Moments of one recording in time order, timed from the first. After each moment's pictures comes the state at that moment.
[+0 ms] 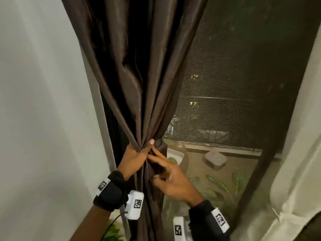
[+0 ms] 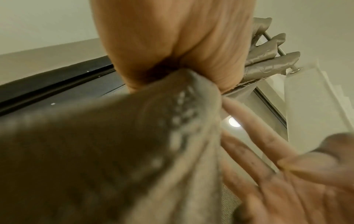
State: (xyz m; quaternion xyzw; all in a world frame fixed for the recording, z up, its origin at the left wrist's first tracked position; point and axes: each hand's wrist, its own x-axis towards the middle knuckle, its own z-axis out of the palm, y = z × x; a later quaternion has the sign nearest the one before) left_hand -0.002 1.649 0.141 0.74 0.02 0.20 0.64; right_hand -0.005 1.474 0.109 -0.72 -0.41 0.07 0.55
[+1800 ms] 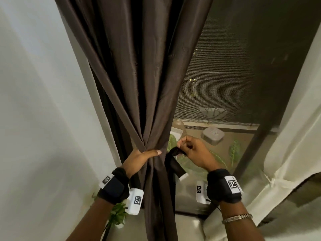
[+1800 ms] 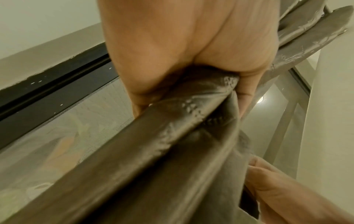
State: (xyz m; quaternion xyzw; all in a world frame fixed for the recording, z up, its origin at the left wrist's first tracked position) left_hand -0.026 1.641 0.067 0.73 0.04 0.00 0.68; right_hand 0.060 1.400 0.054 -0.83 -0.20 0.05 0.51
